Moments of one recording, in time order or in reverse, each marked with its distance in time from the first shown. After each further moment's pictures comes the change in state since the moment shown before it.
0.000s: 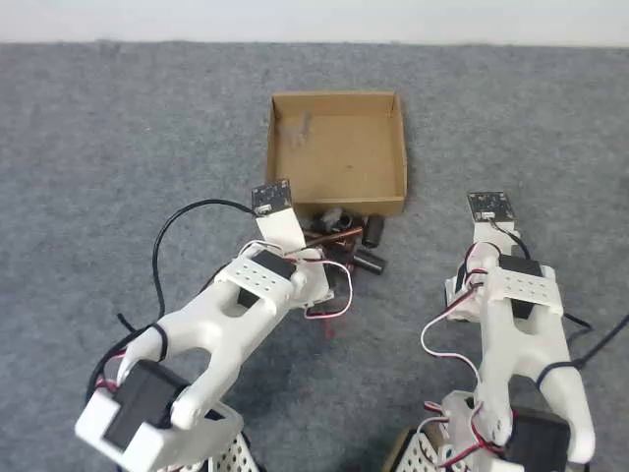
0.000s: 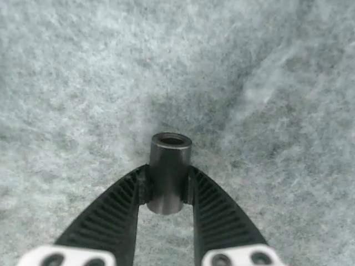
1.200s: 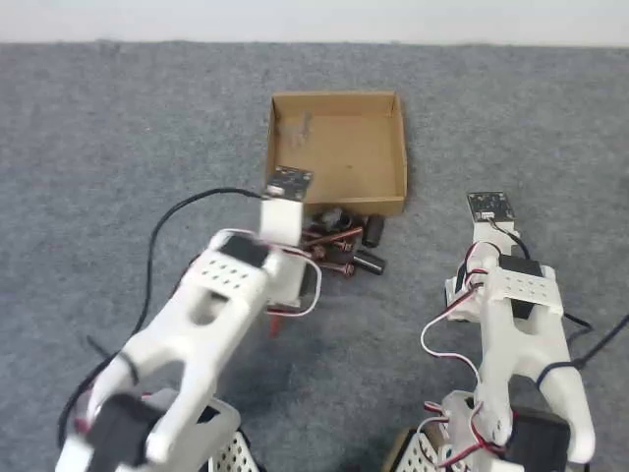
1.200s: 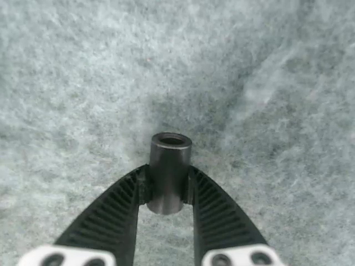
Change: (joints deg) left arm -7.2 -14.1 -1.8 16.4 -33.3; right arm 0.0 0.0 0.0 0.0 0.4
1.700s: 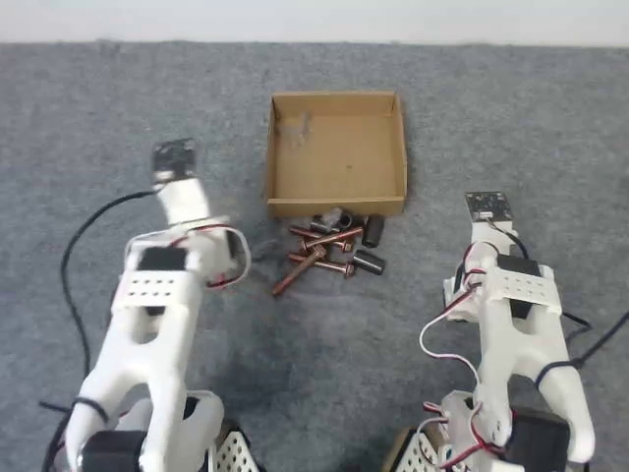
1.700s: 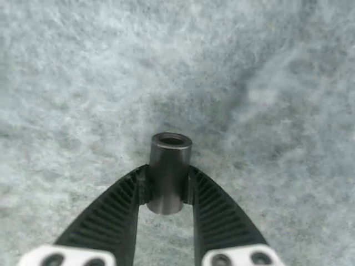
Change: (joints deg) left arm -25.1 -6.5 8.7 -18.6 -0.4; right arm -2.2 0.0 0.0 0.0 0.0
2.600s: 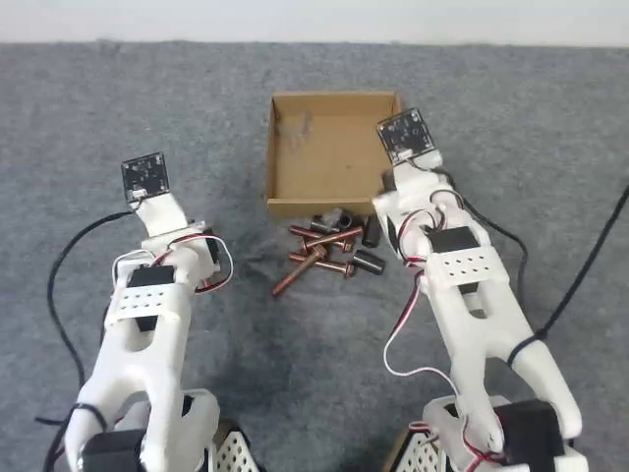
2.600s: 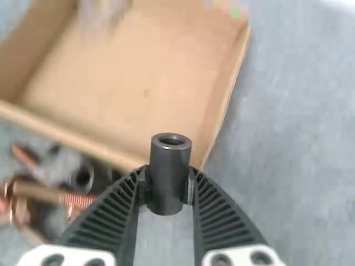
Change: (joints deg) left arm -3.5 0.0 5.9 -11.1 0.0; right arm -20.3 2.5 -11.9 -32.7 0.0
